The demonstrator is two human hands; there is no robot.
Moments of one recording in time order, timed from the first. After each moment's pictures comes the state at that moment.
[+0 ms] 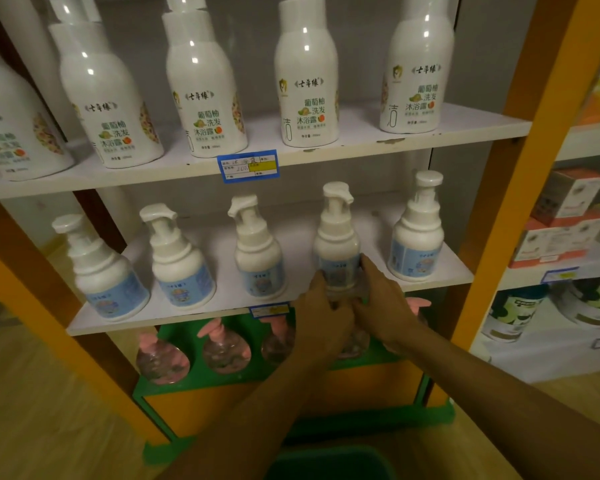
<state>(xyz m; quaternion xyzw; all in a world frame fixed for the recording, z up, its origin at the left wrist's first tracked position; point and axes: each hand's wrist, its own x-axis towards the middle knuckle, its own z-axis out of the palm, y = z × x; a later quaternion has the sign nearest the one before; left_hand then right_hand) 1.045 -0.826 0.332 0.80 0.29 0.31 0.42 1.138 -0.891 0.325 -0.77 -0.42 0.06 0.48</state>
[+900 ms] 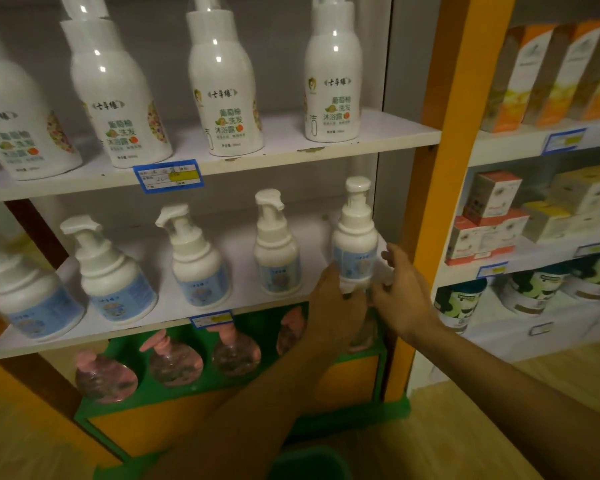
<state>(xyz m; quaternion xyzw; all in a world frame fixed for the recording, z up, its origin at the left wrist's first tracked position) 1.106 -0.901 0.357 0.79 0.21 0.22 0.53 1.194 -0.976 0.337 -0.82 -0.30 -0.04 0.49</state>
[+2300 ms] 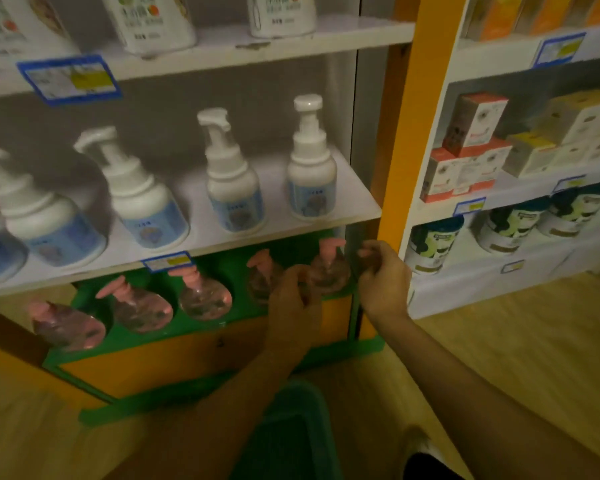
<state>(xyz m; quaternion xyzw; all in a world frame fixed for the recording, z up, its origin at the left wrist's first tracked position) 1.080 -0.913 0.256 0.81 0.28 0.25 0.44 1.178 -1.003 0.260 -0.81 -0.18 -0.05 0.56</state>
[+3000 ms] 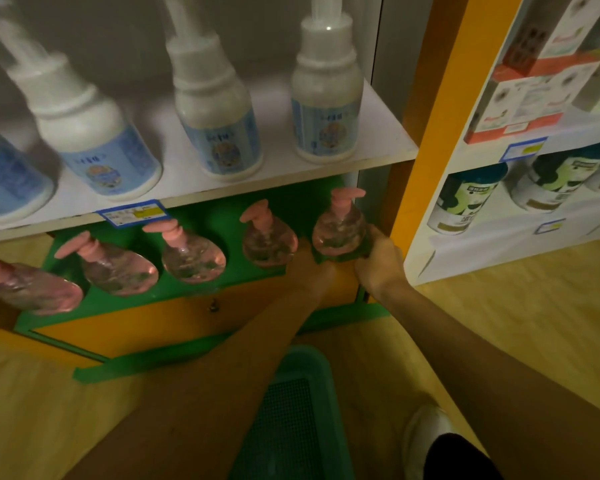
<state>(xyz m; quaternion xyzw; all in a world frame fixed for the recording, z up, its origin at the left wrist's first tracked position) 1.141 -0.884 0.184 0.79 0.41 0.06 0.46 1.208 -0.972 0.179 -0.87 -0.20 0.12 0.45</state>
